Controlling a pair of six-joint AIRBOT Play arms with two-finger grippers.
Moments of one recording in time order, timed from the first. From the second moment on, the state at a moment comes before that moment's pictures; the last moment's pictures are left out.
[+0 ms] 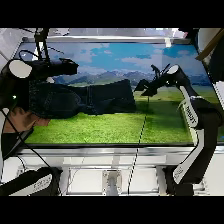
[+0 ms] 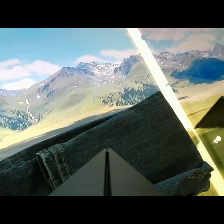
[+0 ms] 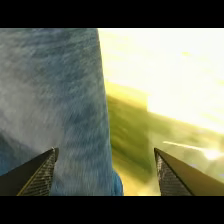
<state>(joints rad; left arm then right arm) -0.15 -1.20 1.34 0.99 -0.80 -1.18 -0.03 -1.99 1.71 -0.82 1.31 1.37</state>
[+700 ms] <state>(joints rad) -0.16 -1.20 1.34 1.10 -0.91 -1.20 0.07 -2.00 1.77 -0.64 1.46 1.27</state>
